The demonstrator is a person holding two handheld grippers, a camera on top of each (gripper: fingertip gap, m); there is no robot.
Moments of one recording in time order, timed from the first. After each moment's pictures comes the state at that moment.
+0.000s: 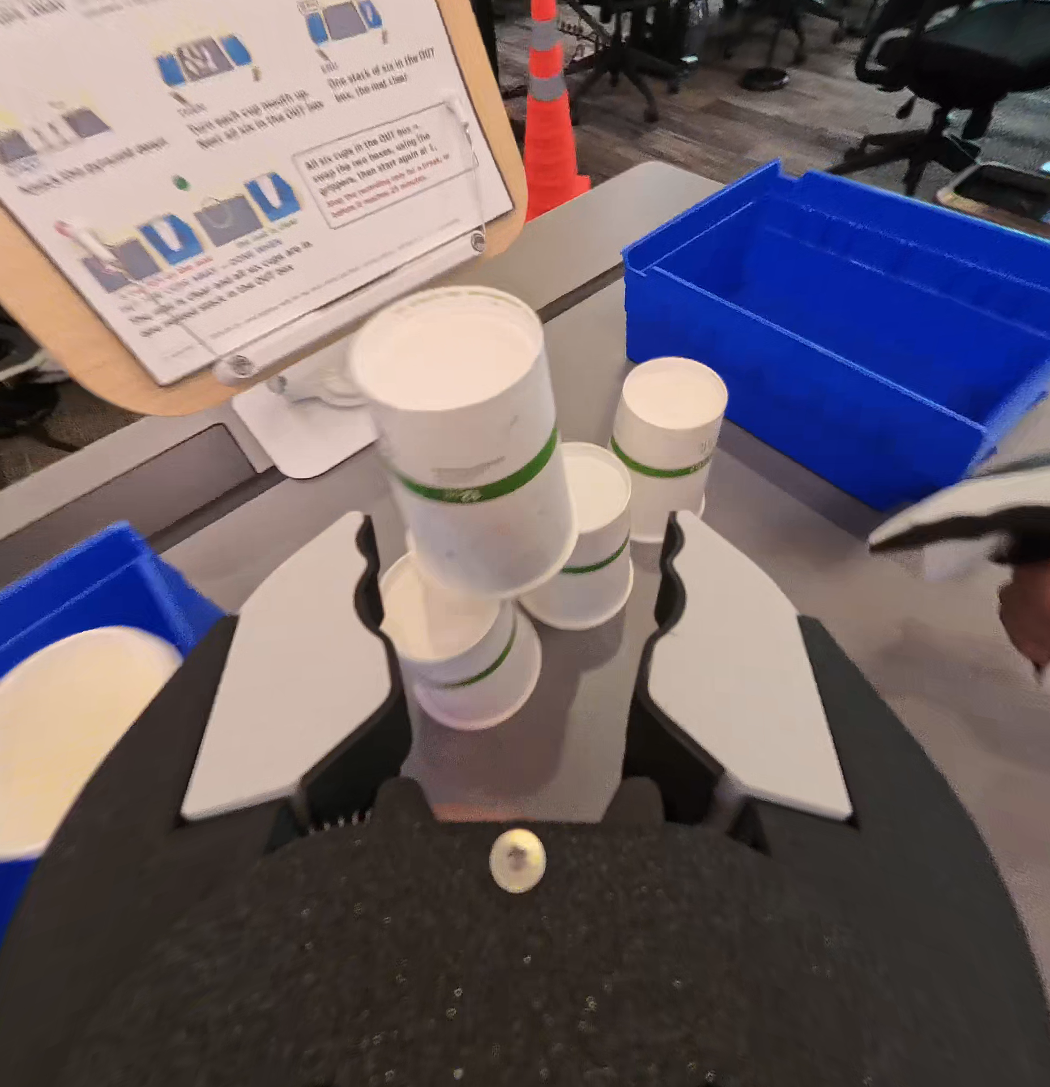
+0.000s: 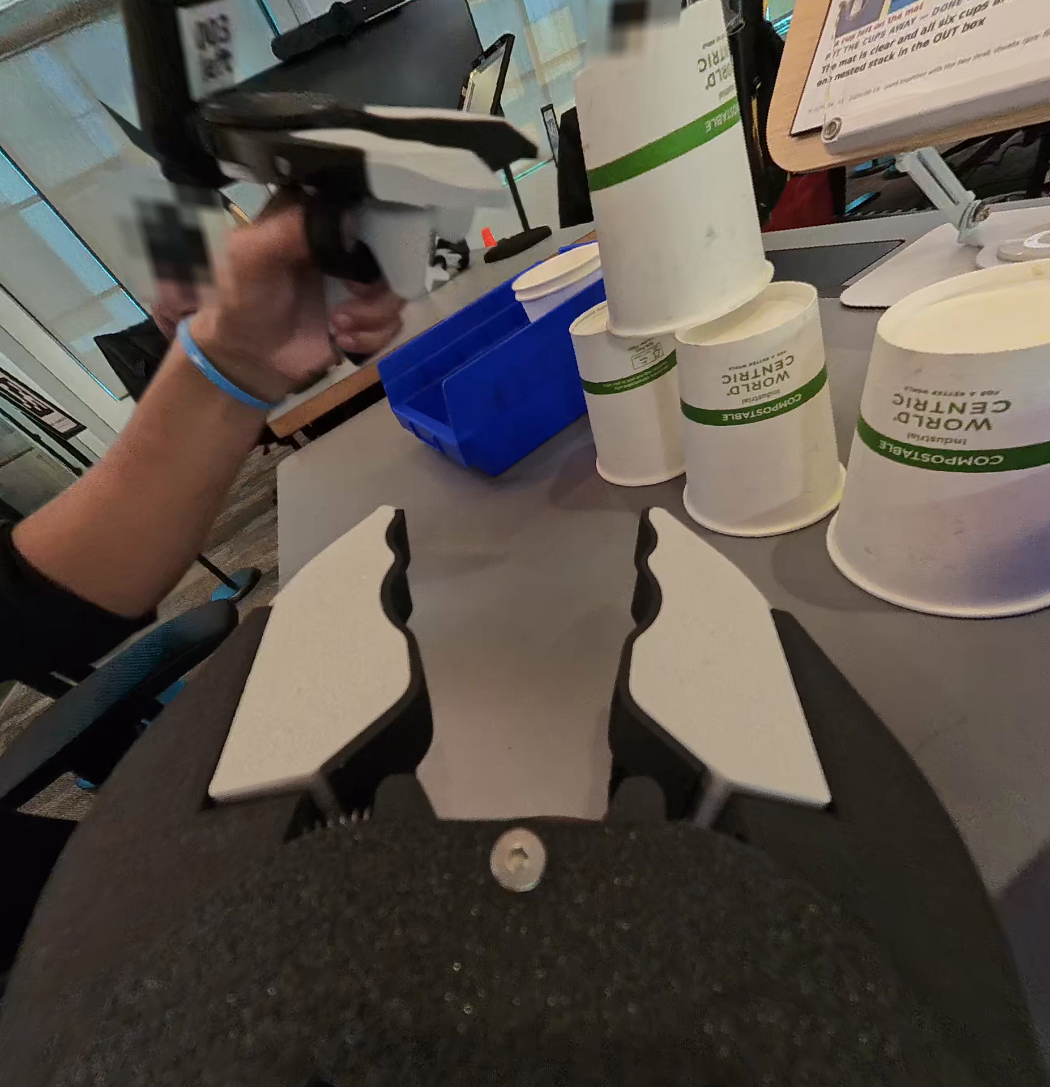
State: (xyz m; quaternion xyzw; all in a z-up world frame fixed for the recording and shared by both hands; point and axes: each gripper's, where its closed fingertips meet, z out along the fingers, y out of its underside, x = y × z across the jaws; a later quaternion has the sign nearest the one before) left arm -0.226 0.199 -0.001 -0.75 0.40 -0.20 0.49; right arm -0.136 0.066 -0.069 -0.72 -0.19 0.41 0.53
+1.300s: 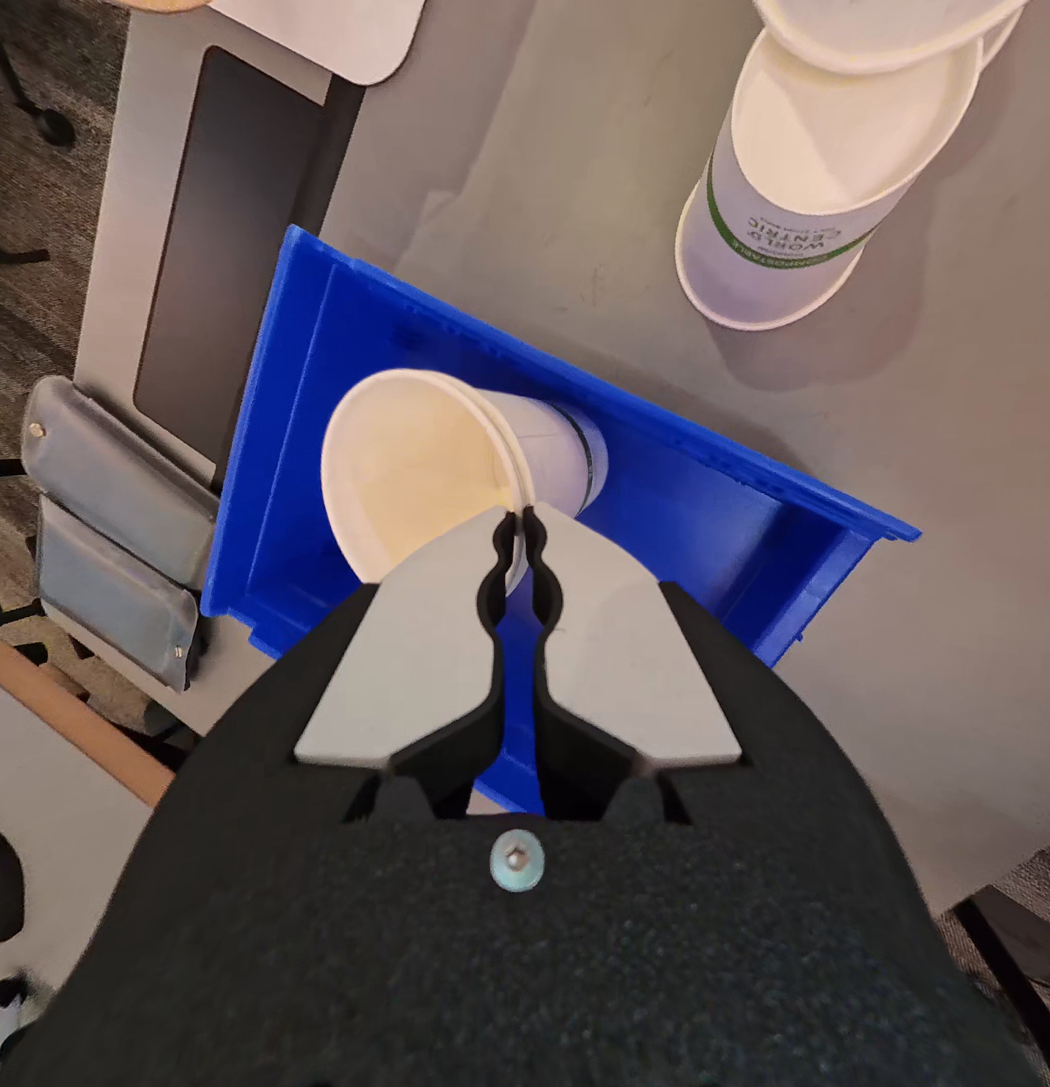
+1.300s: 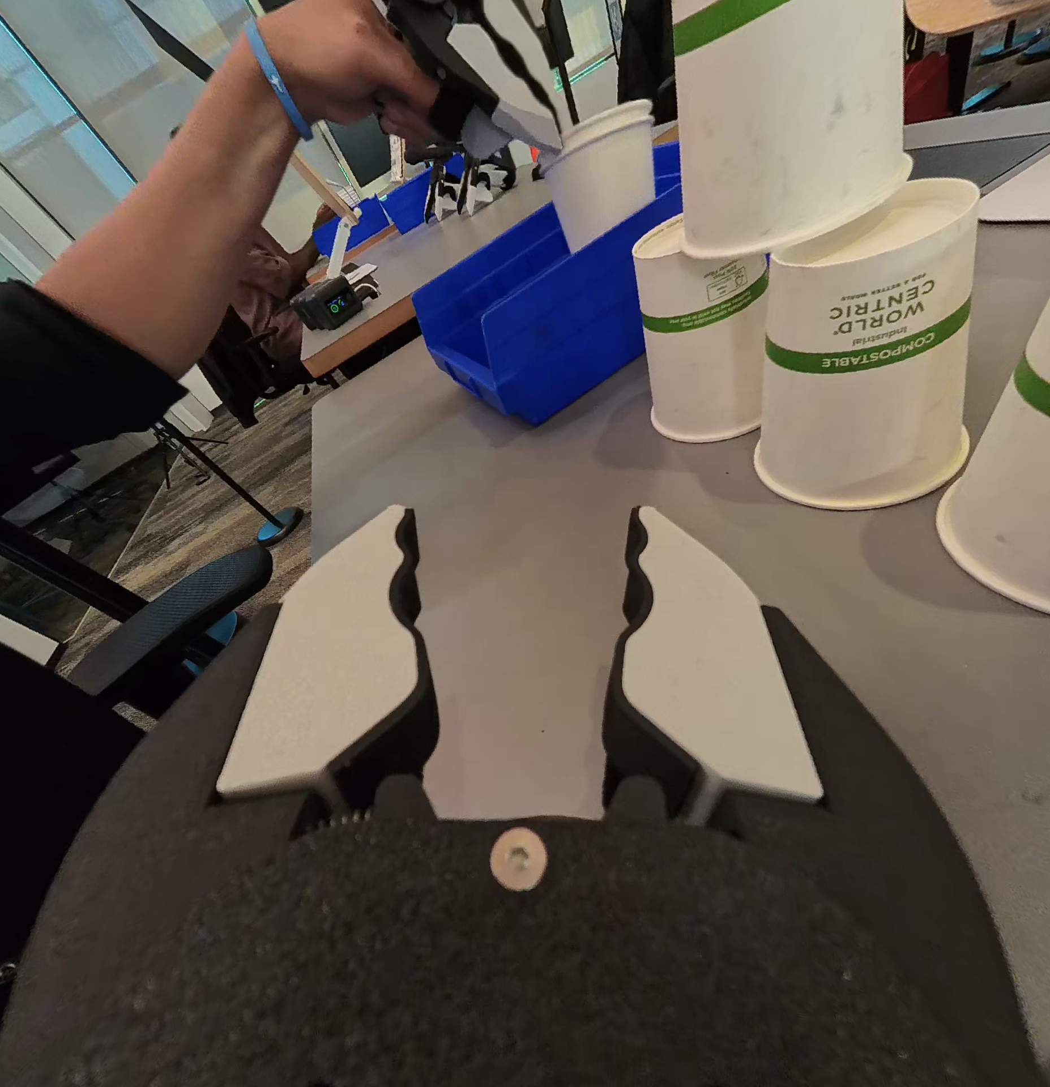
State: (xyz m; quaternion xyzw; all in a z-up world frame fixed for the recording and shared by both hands) left arm -0.391 0.286 -0.041 -0.78 0.59 0.02 0.21; right arm -0.163 0.057 -0.086 -0.73 -0.23 0.43 0.48
